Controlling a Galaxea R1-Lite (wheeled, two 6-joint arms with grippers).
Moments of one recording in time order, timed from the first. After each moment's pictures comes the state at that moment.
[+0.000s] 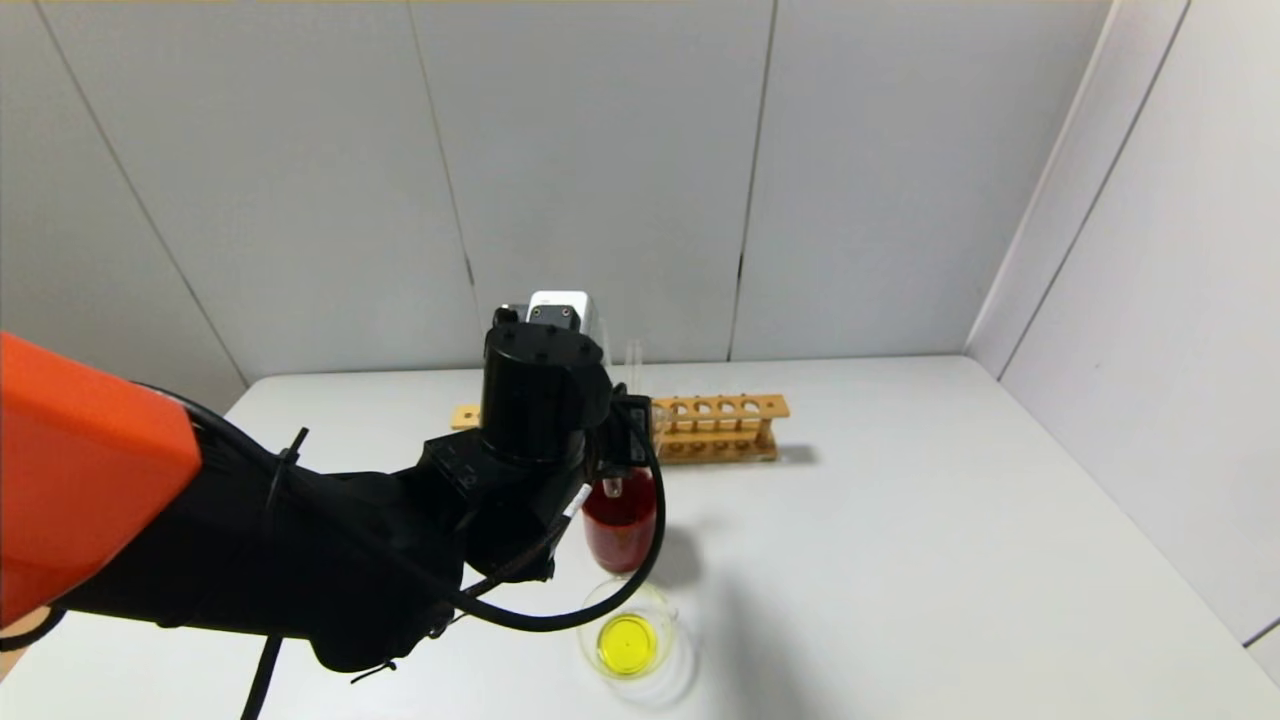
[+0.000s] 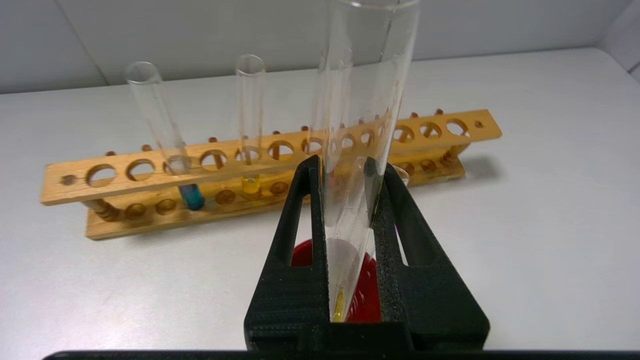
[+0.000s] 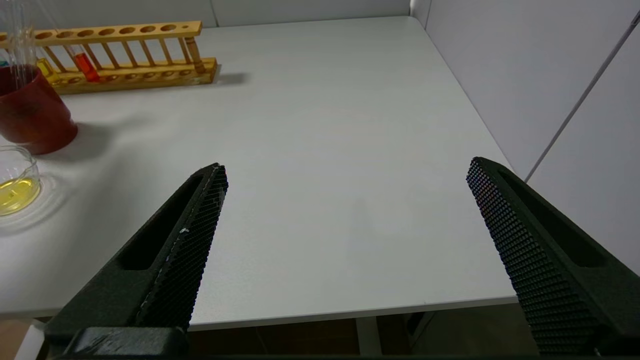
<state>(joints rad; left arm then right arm) -0.79 1.90 -0.93 -0.75 0.50 -0.26 0.00 0.00 -0.08 0.16 -0.03 0.04</state>
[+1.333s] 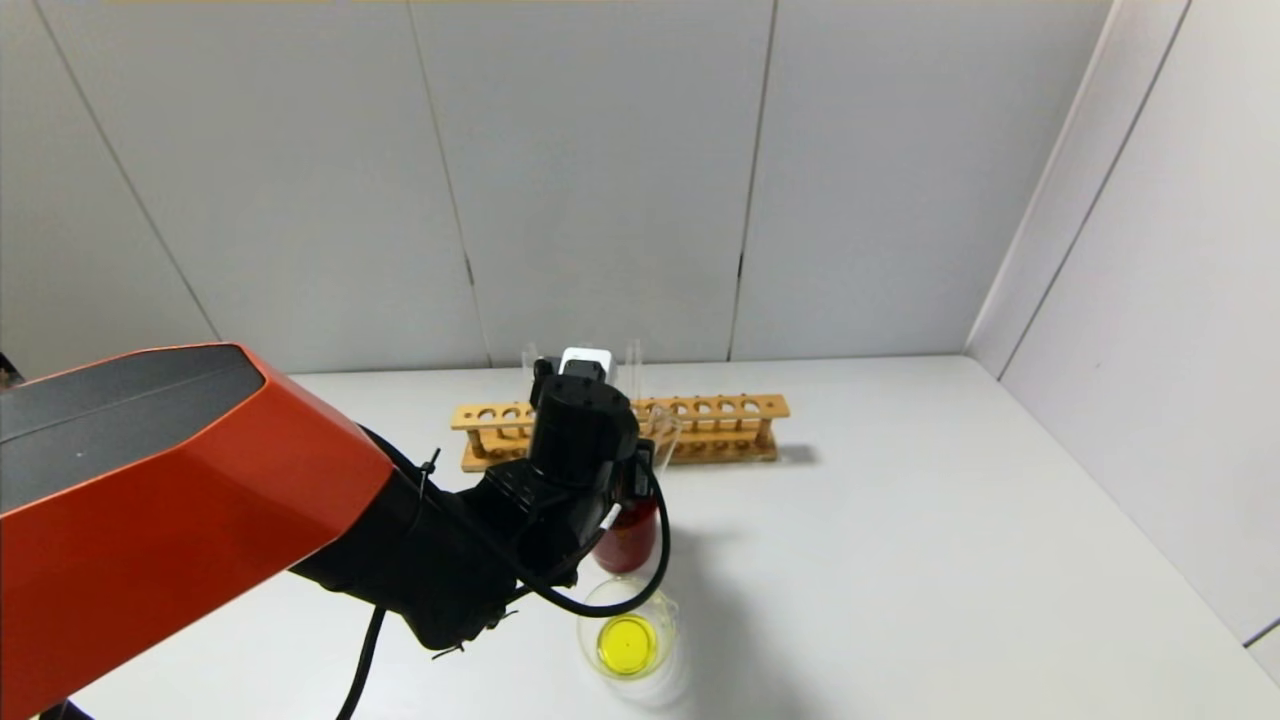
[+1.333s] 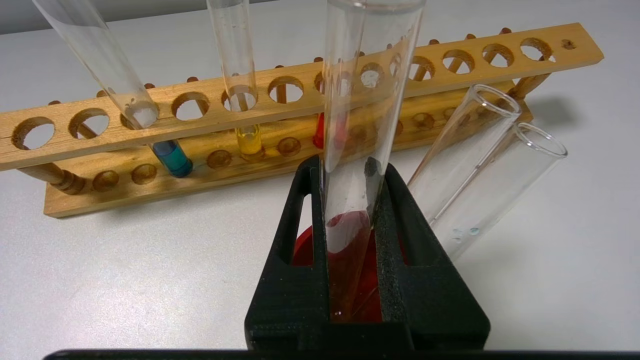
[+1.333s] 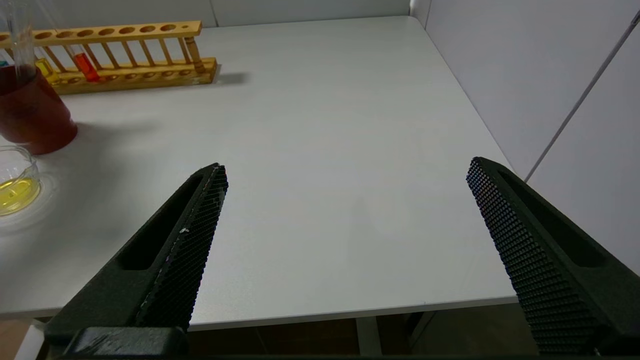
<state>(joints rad) -0.74 2.09 -0.96 -0.80 0.47 -0.25 0.00 0.00 -0.08 0.16 -0.03 0.04</state>
